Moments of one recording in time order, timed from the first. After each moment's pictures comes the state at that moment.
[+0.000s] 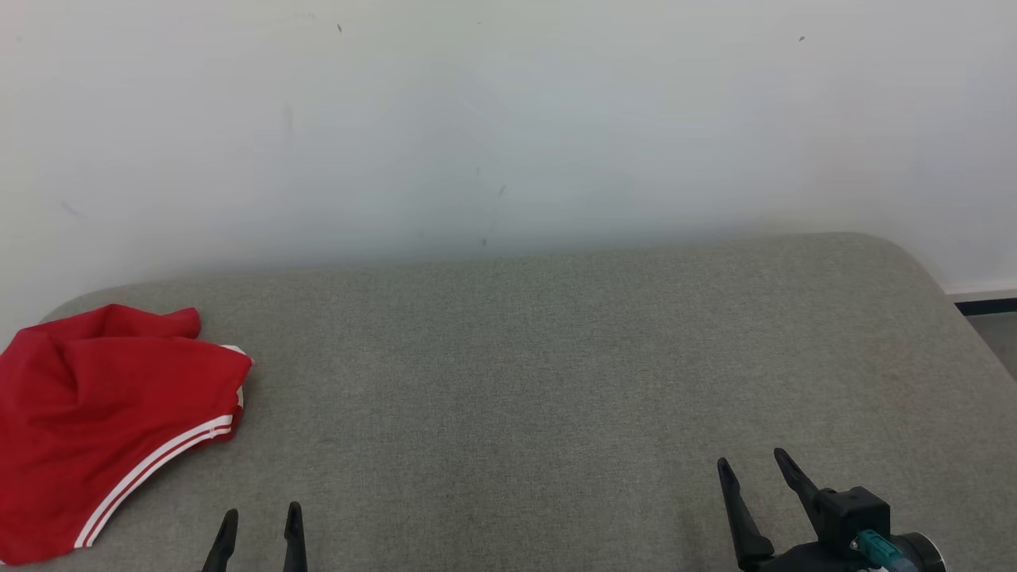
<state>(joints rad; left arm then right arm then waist) 0.07 0.05 0.01 0.22 -0.18 -0.04 -0.26 -0.06 -0.09 0.09 0.36 0.10 0.13 -0.14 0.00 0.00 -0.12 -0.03</state>
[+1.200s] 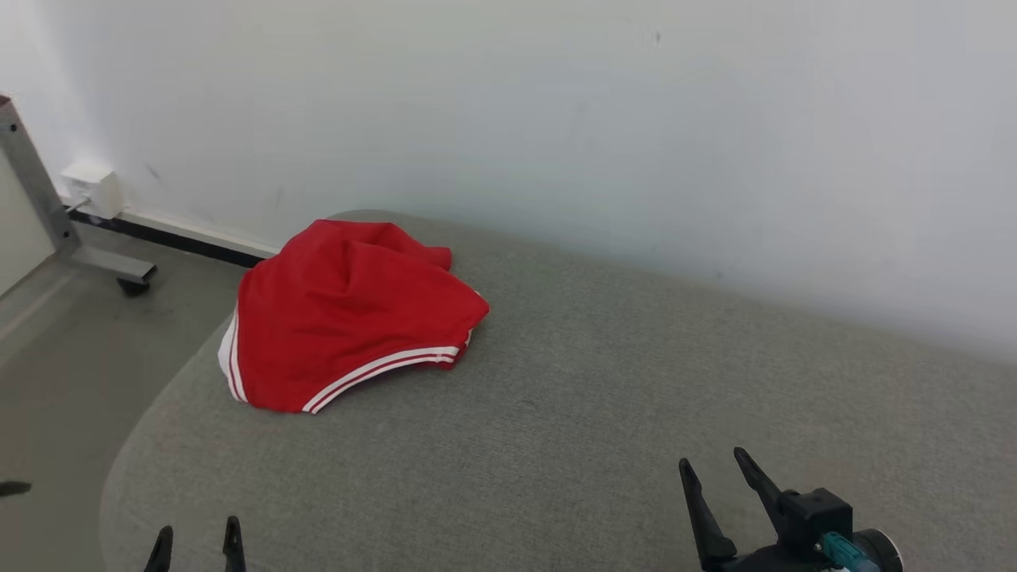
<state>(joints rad) 0.12 0.12 0.06 0.17 -0.18 0.00 -0.25 -0.09 -0.06 0.14 0.41 0.11 0.13 -0.19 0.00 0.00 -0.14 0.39</state>
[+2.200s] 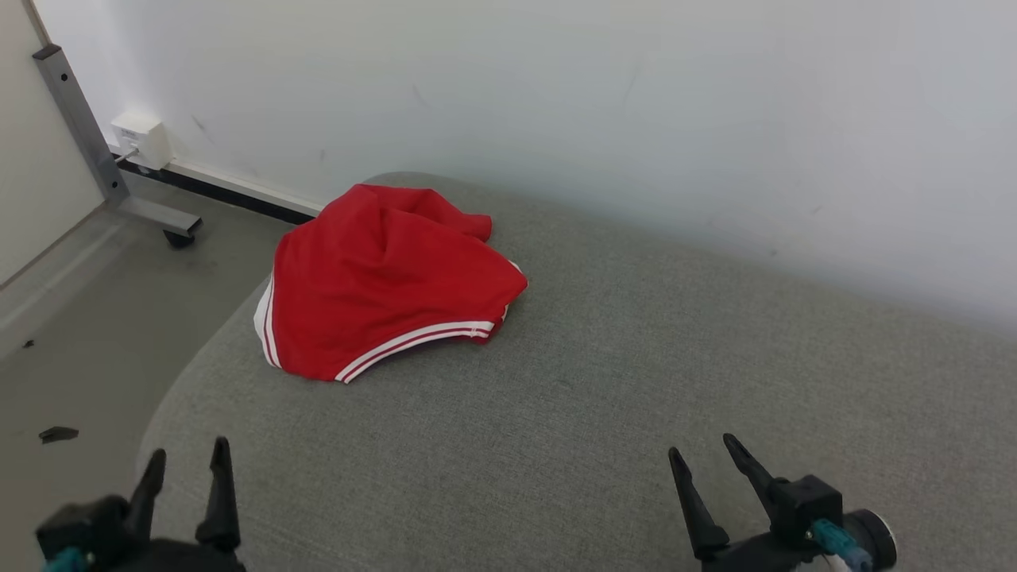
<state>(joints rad) 0.01 0.14 0.06 0.16 -0.28 -0.03 -0.13 -0.12 -0.08 0.19 0.45 0.12 0.13 -0.21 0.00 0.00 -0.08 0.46</state>
